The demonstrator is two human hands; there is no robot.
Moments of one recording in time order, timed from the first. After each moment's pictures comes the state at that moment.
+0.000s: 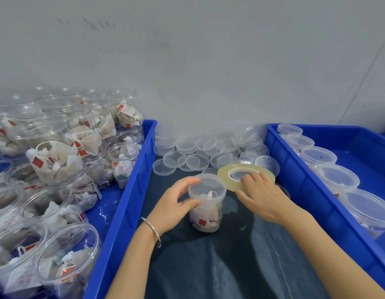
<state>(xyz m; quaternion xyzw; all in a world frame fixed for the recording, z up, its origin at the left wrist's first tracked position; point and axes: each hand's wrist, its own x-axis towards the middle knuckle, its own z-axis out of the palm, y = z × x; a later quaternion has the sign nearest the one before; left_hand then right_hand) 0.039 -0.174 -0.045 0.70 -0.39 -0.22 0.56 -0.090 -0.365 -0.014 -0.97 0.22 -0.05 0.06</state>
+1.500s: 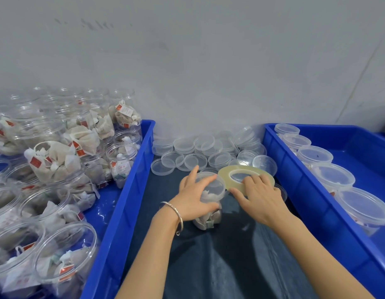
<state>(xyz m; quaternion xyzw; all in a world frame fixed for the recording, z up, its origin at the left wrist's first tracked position) 0.028 -0.210 -0.024 0.82 -0.44 -0.22 0.30 -0.090 -0.359 -0.027 -0.95 0.31 -0.04 0.04</state>
